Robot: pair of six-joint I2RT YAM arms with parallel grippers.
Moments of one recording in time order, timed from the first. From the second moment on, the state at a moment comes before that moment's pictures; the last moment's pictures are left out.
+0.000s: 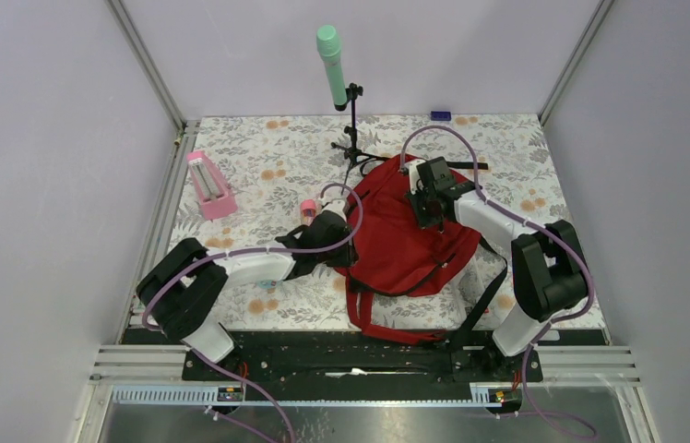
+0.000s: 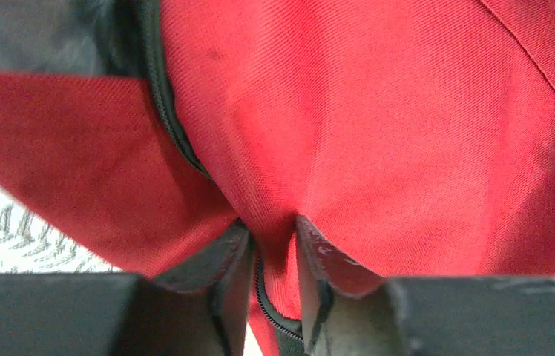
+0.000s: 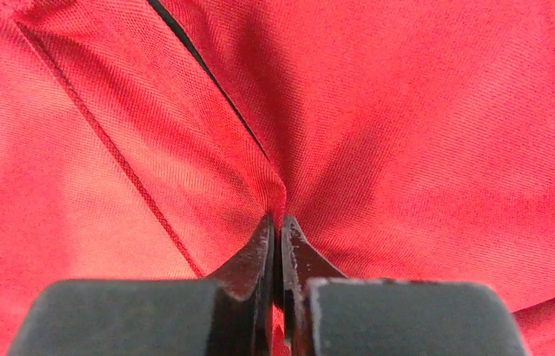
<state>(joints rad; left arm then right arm) -0.80 1.56 0.75 0.05 -0.05 -0.69 0.40 1.67 1.10 -0.45 -0.01 -0.07</state>
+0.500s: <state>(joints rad) -0.80 1.66 1.19 -0.02 -0.02 -0.51 0.40 1.39 1.10 -0.51 0.40 0.02</state>
